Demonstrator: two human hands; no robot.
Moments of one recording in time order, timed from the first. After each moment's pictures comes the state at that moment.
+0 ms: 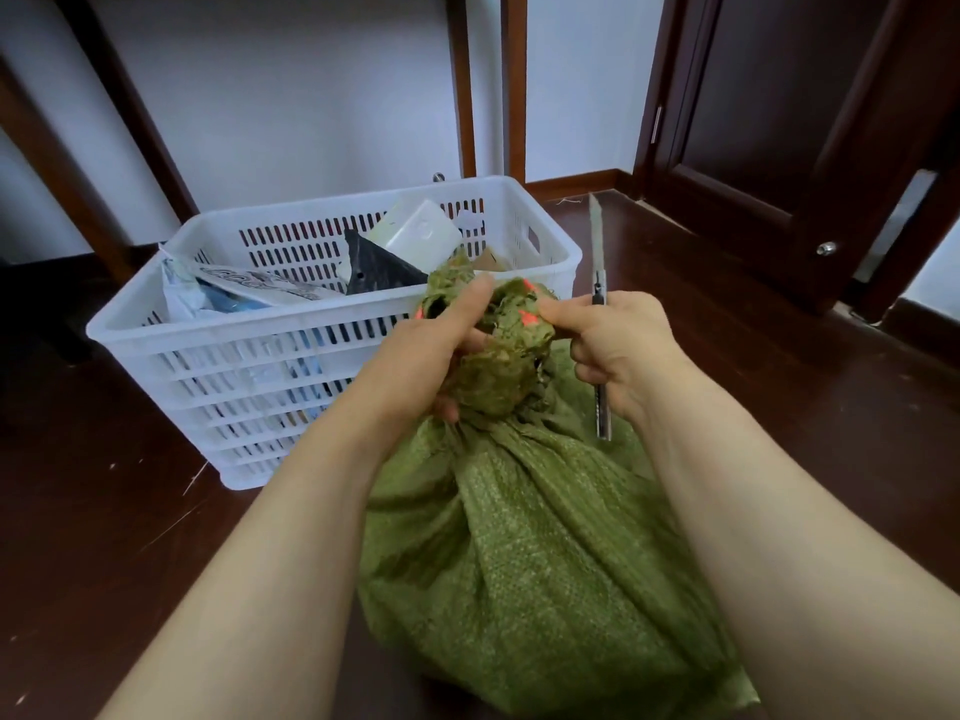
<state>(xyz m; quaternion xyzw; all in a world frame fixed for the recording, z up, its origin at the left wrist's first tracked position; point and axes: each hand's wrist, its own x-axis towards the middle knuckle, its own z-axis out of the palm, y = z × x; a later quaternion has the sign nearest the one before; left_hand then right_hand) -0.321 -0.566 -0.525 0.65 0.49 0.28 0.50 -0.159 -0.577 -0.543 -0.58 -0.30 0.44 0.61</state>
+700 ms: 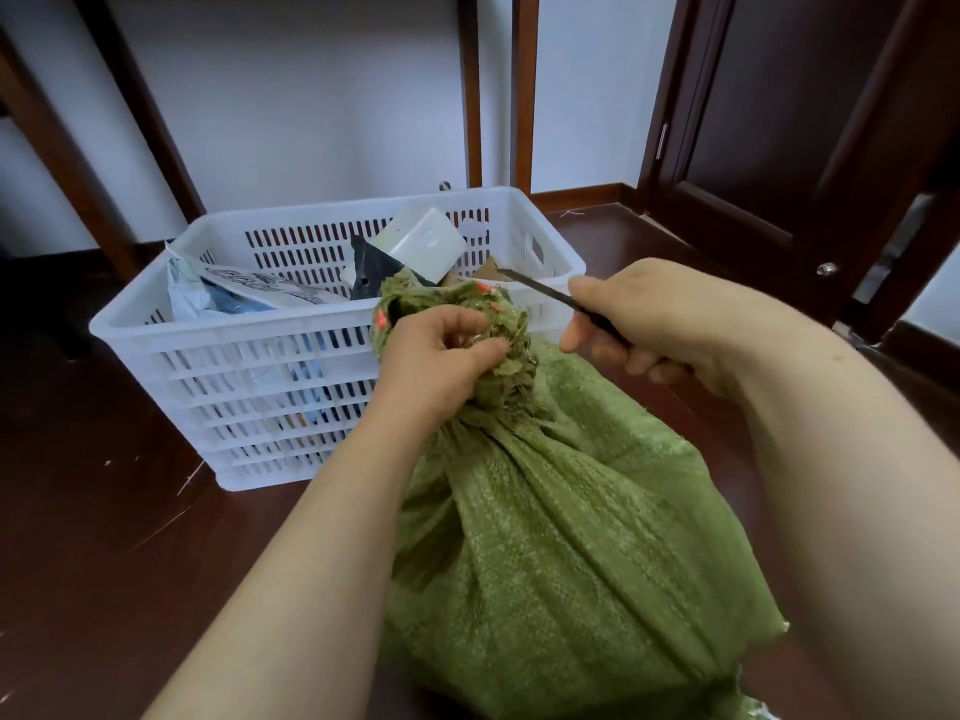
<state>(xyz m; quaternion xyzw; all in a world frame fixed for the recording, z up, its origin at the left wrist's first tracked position) -0.306 -0.551 -0.543 0.64 0.48 0.42 0.43 -0.152 -0.610 -0.477 -0.73 -0.53 0.34 0.27</state>
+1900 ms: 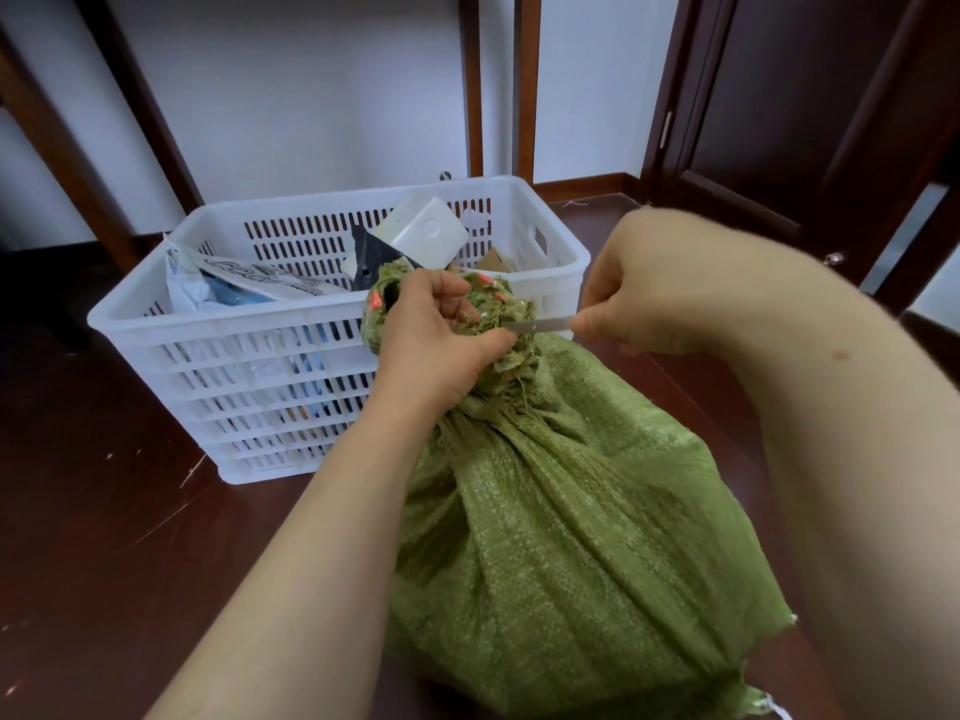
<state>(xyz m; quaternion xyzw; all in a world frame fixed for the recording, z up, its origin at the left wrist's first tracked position) -0.306 -0.541 -0.548 0.65 0.44 0.49 0.39 -0.168 -0.621 -0.450 -0.75 -0.65 0.08 0.11</state>
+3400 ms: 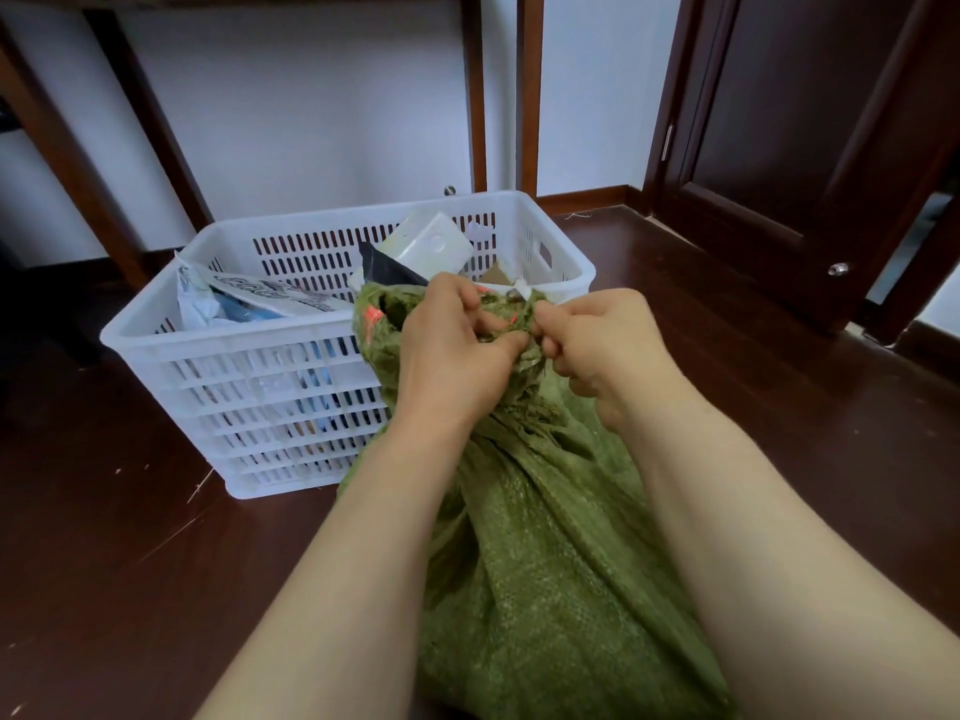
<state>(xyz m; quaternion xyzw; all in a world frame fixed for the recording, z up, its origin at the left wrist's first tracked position) -0.293 -0.548 -0.535 0.67 0.49 0.47 0.31 -0.185 -0.574 -0.524 -0.68 -0.40 0.33 0.53</state>
